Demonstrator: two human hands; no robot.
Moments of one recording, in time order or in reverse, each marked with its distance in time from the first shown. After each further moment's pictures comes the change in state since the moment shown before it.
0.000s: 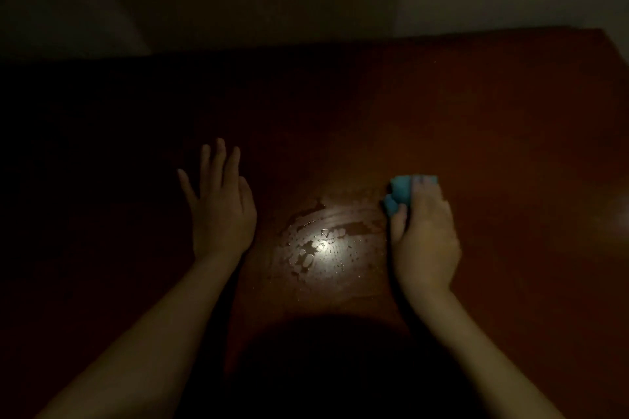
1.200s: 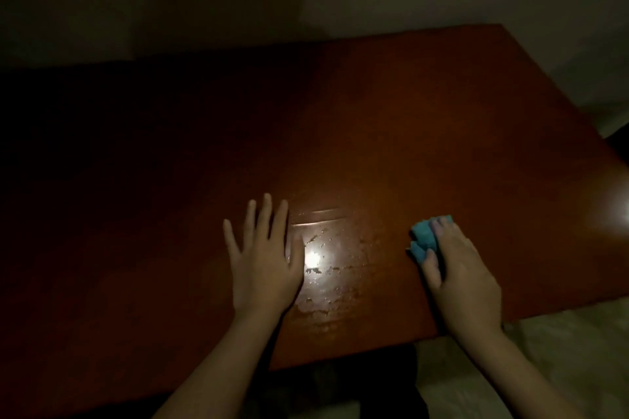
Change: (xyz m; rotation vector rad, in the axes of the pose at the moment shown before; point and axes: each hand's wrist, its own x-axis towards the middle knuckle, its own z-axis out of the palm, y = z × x) left_hand -0.198 0.065 -0.017 0.026 -0.122 0.118; right_hand -0.157 0.130 -0.076 0.032 -0.028 -0.063
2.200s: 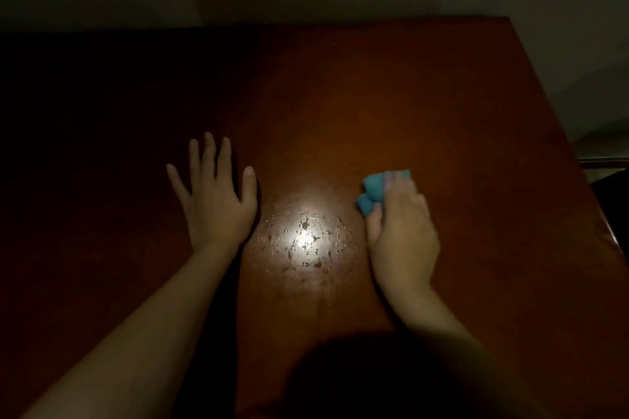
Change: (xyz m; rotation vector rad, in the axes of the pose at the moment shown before) left_hand 0.148 0.103 0.038 0.057 0.139 -0.242; right_hand 0.173 0.054 0.009 -0.042 -0.013 -0.071
